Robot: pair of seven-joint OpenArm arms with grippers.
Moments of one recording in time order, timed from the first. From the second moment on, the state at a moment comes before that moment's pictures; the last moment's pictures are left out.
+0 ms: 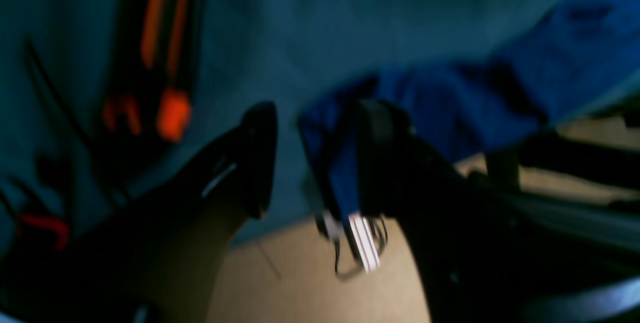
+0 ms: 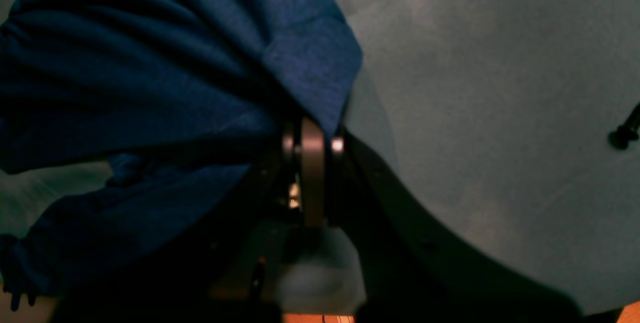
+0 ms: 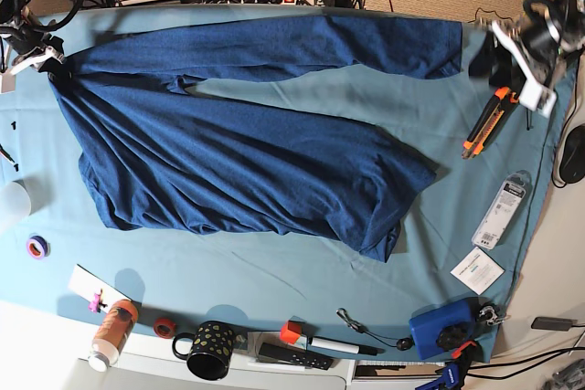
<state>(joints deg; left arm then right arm) 26.9 -17.3 -35.0 116.2 -55.2 -36.3 69.4 -11.9 19.2 63.8 86.5 54.1 37.6 -78.3</state>
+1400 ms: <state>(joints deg) -15.5 -19.5 -11.3 59.2 -60.0 -39.1 72.4 -11.9 19.2 63.8 86.5 54.1 37.6 -78.2</state>
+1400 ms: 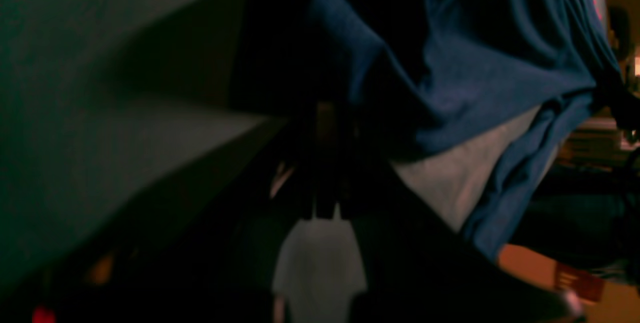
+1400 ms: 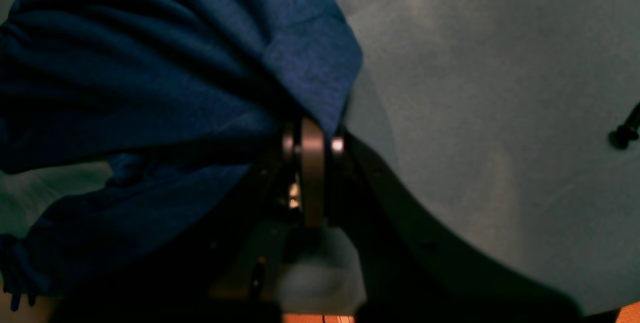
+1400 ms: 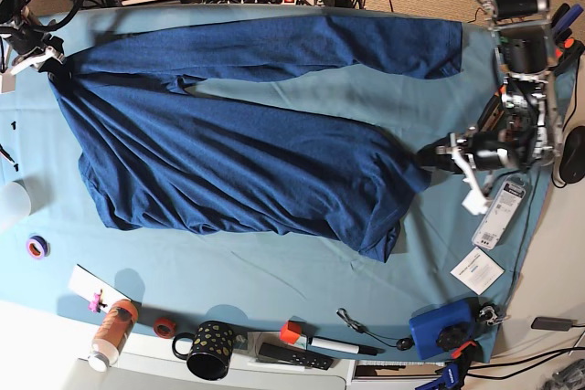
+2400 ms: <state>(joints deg) -15.8 -15.7 -11.3 59.4 -47.2 -43.3 57.9 -11.9 19.2 63.8 86.5 54.1 37.6 -78.2</state>
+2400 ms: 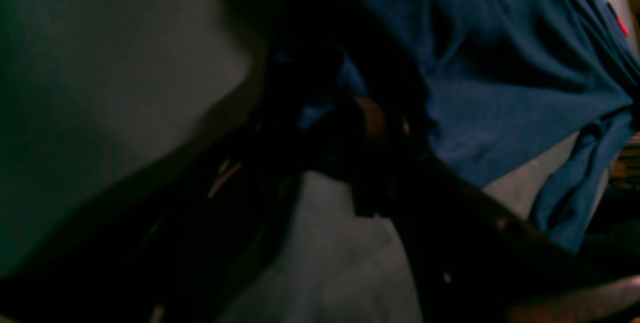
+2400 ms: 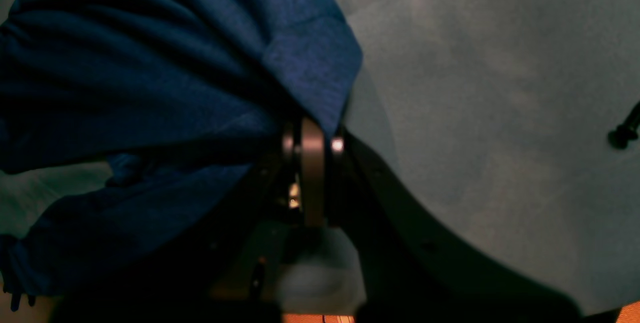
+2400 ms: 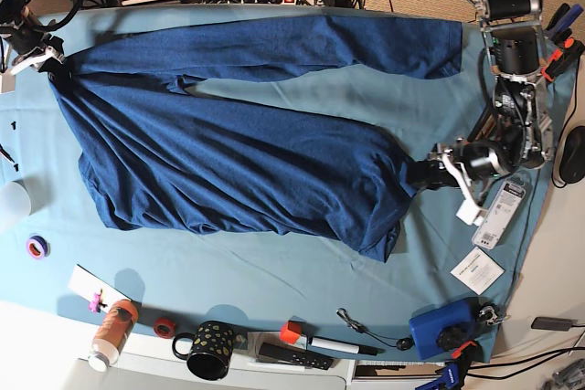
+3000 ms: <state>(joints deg) -15.5 -15.5 -11.3 59.3 -54.1 -43.2 66.2 -11.9 19.2 63.8 86.5 54.1 37.6 -78.2</state>
